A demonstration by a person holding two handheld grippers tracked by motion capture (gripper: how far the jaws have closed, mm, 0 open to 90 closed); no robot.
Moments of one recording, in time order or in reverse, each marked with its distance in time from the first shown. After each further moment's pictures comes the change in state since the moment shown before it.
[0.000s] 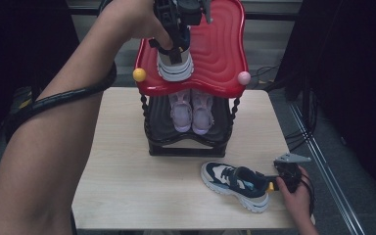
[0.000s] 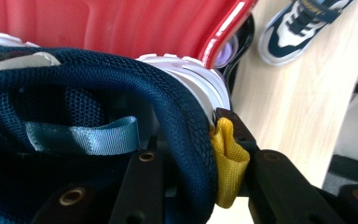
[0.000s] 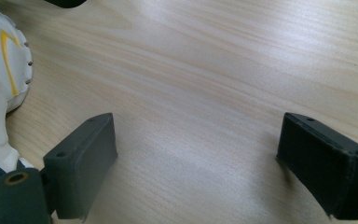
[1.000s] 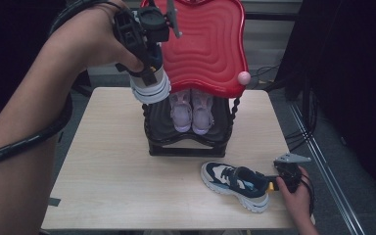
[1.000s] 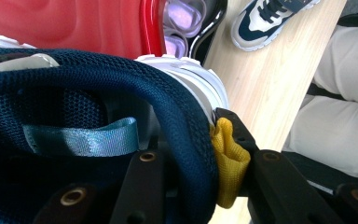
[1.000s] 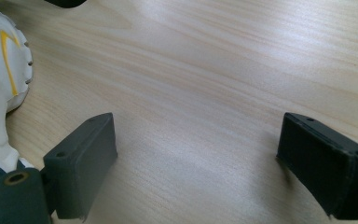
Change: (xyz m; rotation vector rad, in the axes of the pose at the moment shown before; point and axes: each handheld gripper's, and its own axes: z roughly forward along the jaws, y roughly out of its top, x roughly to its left) left arm -0.048 -0.057 -0.019 -0.026 -0.061 -0.178; right arm 0.000 0.000 0.000 0.000 -0.001 0.000
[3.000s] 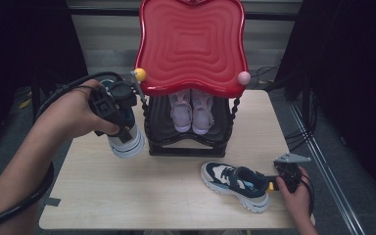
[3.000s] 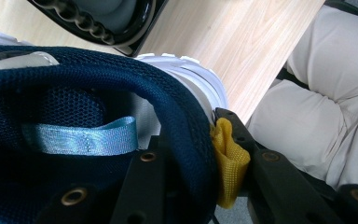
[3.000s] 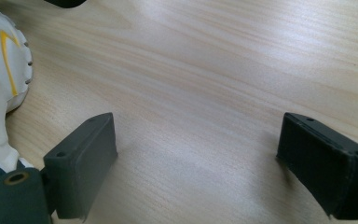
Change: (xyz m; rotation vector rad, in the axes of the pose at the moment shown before) left arm -0.029 -0.092 0.087 0.076 -0.156 -0.228; right arm 0.000 0.000 0.000 -0.004 -0.003 -0.005
